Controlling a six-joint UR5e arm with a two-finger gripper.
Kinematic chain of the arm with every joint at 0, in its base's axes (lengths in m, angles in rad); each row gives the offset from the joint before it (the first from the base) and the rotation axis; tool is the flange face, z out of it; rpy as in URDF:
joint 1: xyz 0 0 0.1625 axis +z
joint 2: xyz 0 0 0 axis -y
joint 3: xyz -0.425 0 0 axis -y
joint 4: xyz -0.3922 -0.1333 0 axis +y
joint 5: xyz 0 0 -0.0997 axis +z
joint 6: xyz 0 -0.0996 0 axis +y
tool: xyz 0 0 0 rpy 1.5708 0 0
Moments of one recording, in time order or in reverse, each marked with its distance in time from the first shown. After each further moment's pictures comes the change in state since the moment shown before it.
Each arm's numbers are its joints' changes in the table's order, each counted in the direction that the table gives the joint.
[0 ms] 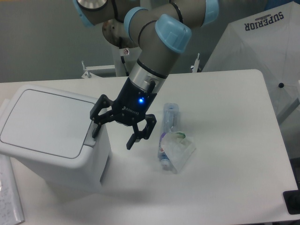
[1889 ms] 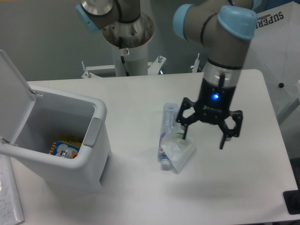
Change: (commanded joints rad) arm 0.219 -0.167 0.297 0.283 -0.437 -0.728
